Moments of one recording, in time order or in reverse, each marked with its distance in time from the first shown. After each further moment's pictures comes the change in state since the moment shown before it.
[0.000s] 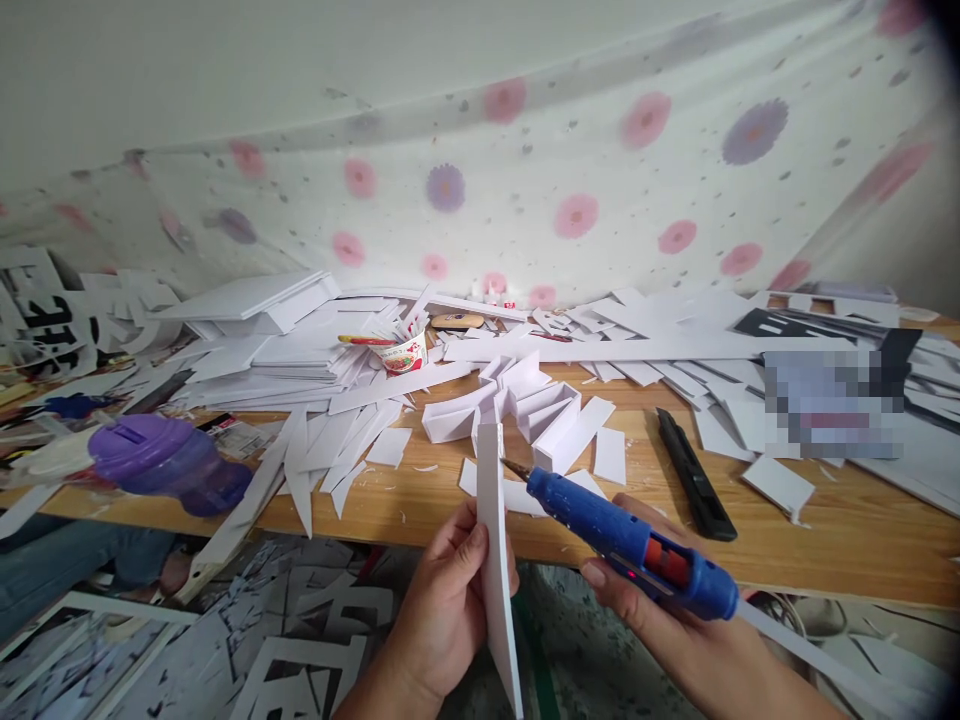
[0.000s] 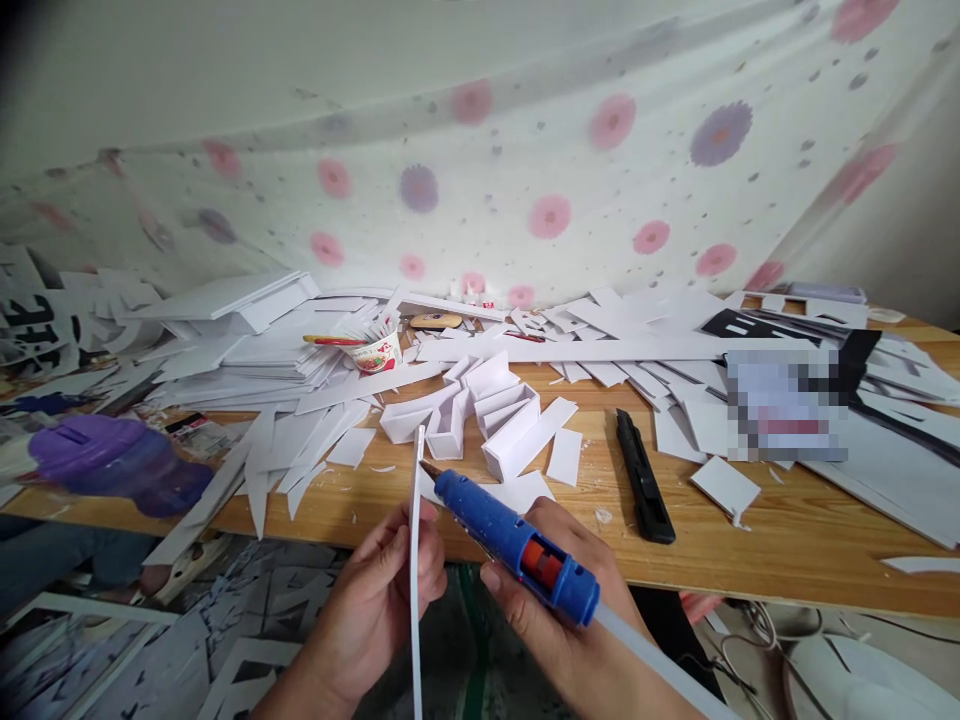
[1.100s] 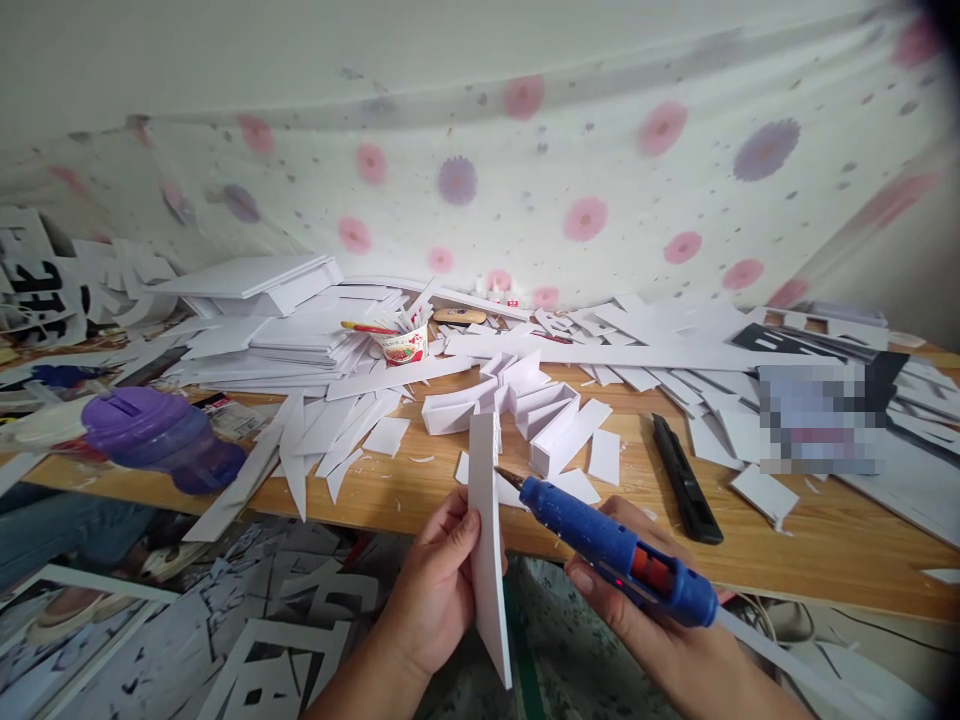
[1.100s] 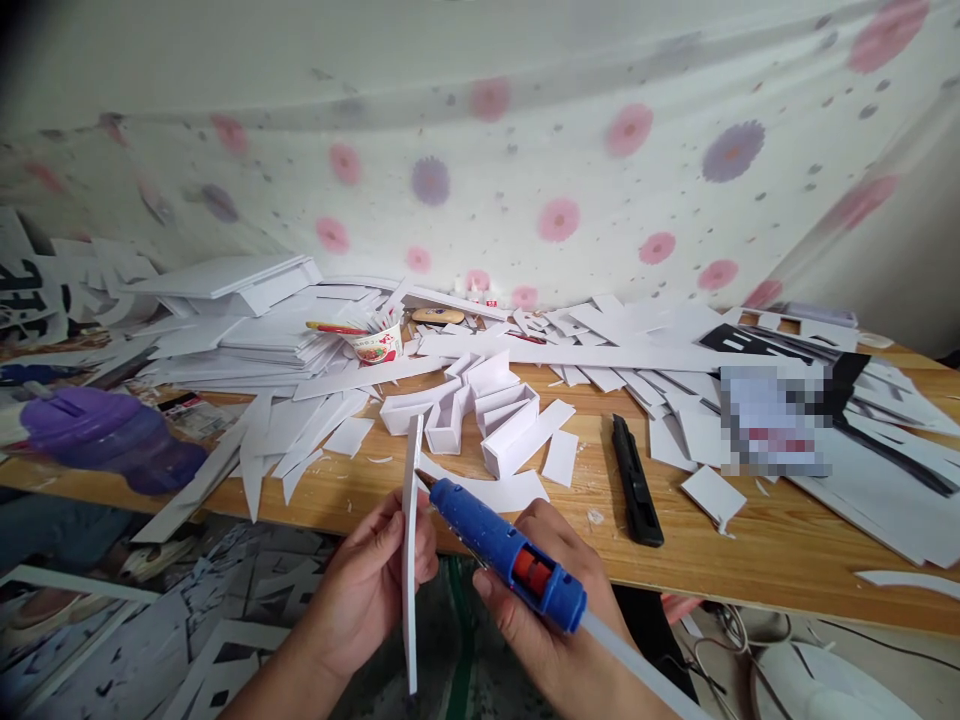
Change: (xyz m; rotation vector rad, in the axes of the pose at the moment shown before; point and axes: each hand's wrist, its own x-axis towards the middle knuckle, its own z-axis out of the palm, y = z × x) left_hand 0.001 0.004 0.003 -0.035 0.091 0.016; right_hand -0.007 0.005 0.004 0.019 -0.082 0.023
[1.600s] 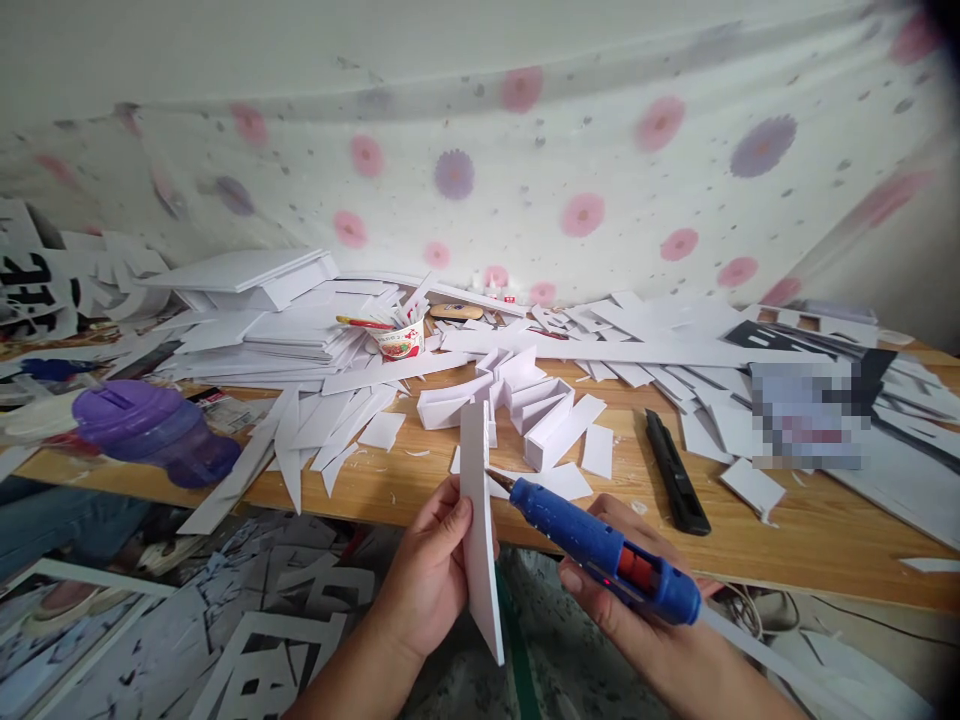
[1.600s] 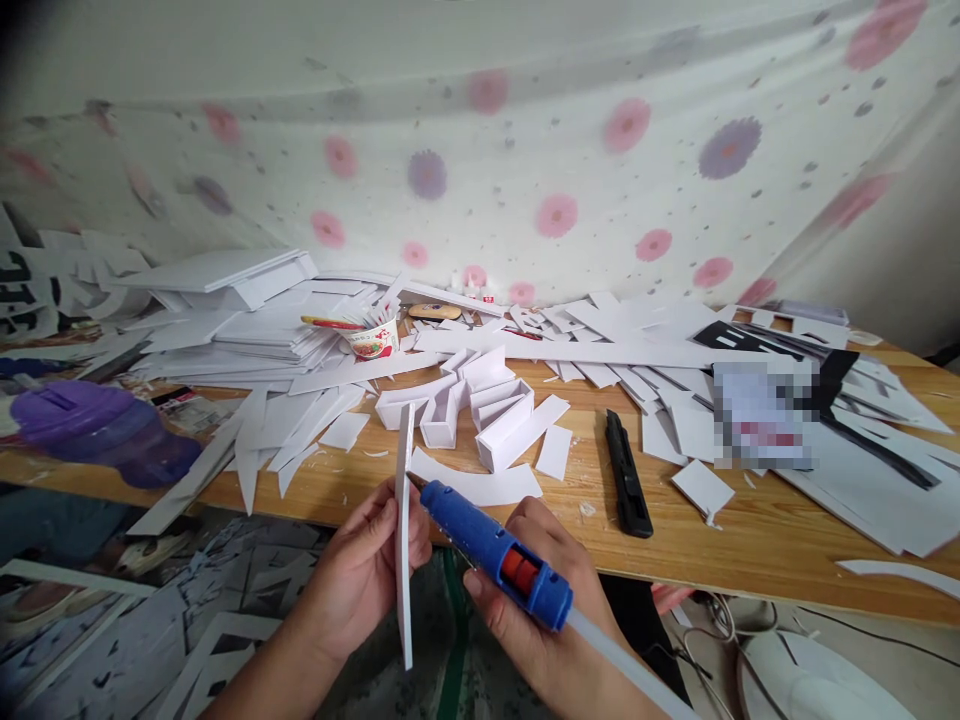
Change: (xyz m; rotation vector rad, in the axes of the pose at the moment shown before) left_hand 0.002 0.001 0.000 0.008 -0.073 0.057; right_hand -0.003 -0.001 -0.001 0.038 -0.059 0.002
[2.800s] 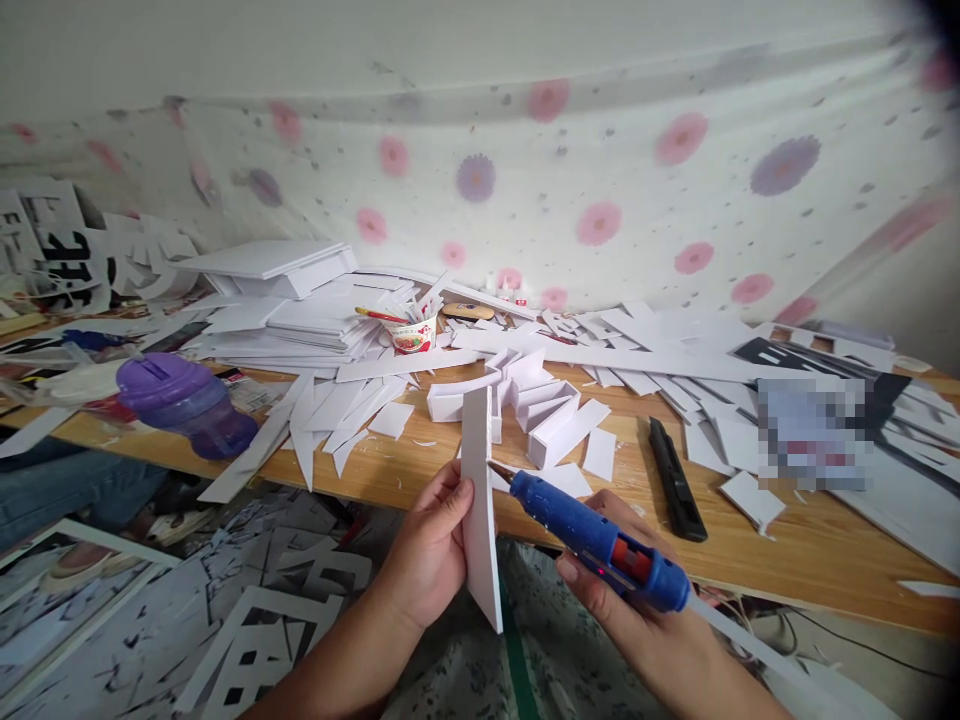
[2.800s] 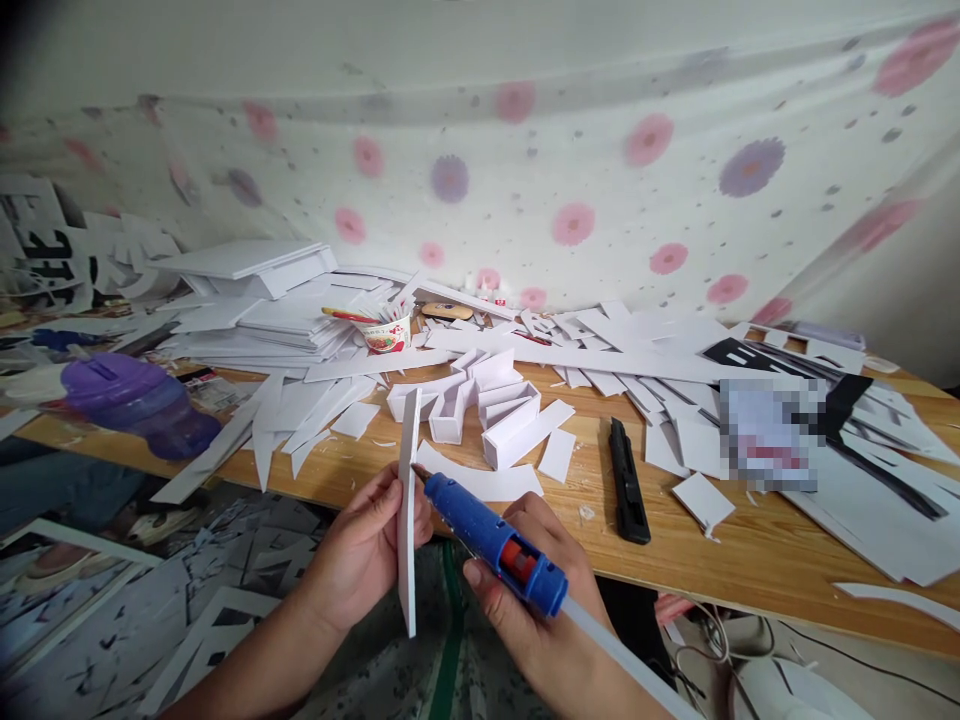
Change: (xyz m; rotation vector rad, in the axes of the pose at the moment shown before) left_hand -0.002 0.005 0.006 -0.044 0.012 0.064; right_hand 0.000 -0.002 0.000 -0.034 0.016 -0.108
